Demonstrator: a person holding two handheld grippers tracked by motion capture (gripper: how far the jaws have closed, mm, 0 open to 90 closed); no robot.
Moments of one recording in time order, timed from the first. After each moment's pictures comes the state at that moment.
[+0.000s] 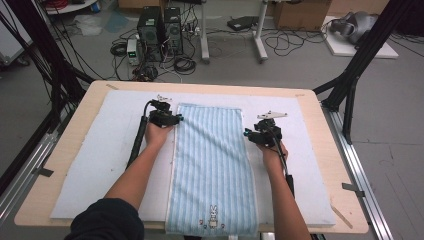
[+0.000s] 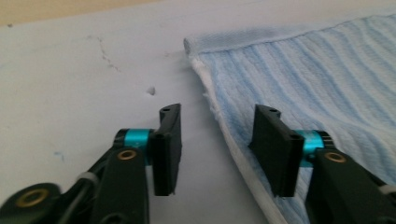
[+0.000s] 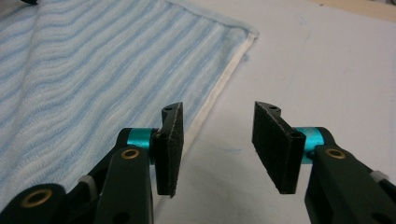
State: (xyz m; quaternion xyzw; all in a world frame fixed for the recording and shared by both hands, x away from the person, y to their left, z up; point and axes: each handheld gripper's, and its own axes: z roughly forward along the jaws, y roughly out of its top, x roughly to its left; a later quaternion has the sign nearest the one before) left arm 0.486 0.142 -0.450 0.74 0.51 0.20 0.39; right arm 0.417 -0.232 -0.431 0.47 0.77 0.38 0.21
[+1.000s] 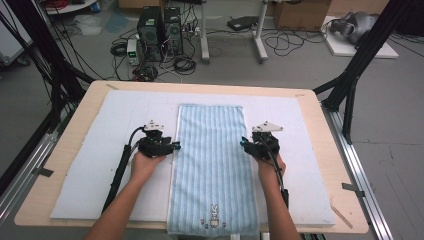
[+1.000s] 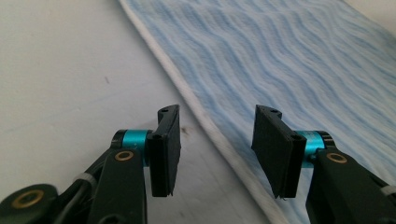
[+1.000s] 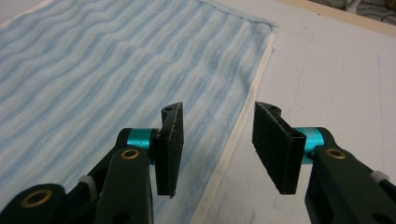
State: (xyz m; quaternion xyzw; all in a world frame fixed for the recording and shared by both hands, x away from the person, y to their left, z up) left arm 0.373 0.153 -0.445 0.76 0.46 0.12 0.44; right arm 0.361 -0.210 -0.420 0.46 0.77 0.37 0.26
